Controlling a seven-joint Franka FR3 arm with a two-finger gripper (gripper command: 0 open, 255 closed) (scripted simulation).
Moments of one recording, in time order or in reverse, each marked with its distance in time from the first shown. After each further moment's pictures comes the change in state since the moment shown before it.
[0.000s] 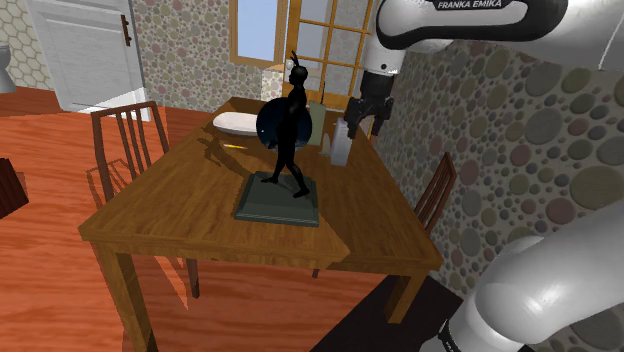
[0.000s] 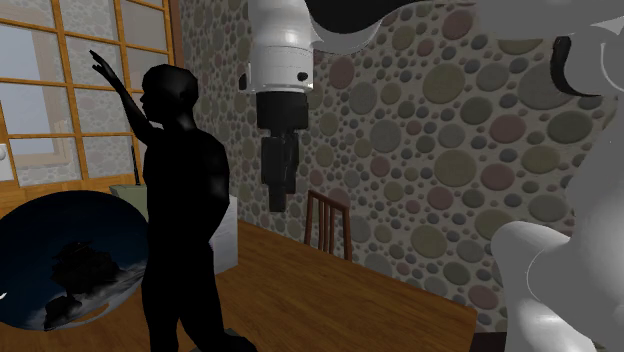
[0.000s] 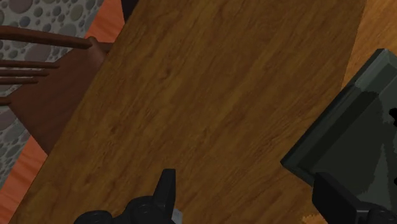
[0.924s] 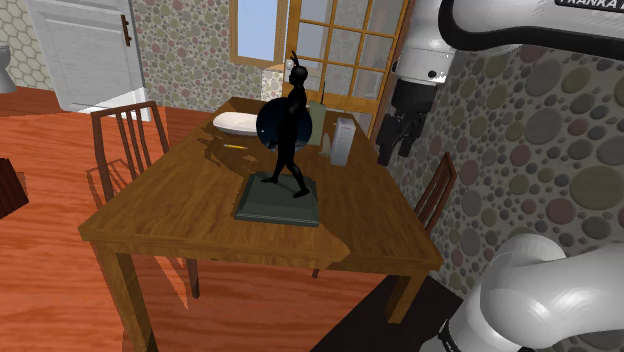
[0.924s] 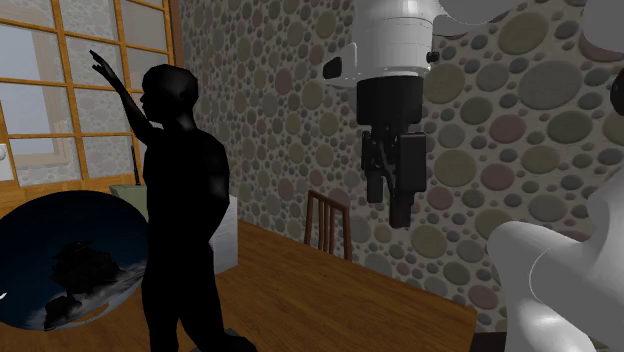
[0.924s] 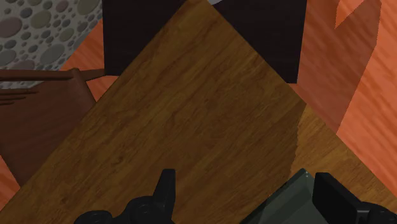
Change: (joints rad) arm 0.090 -0.387 0.067 -0.256 0.067 -0.164 -0.013
